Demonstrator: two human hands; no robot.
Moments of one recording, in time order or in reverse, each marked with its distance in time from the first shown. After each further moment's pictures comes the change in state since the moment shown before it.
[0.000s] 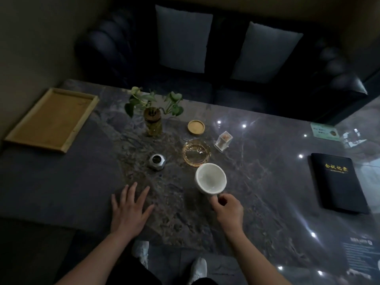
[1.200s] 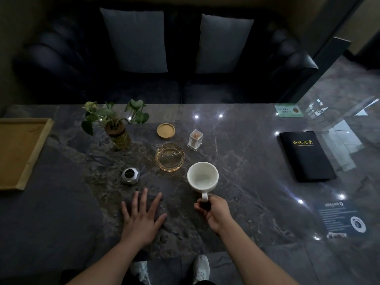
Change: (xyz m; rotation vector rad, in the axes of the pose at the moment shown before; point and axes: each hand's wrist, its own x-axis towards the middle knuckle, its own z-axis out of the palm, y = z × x) left_hand 0.032 0.067 0.027 0.091 -0.124 0.223; right_hand 0.024 0.010 -0.001 1.061 -0.082 0.705
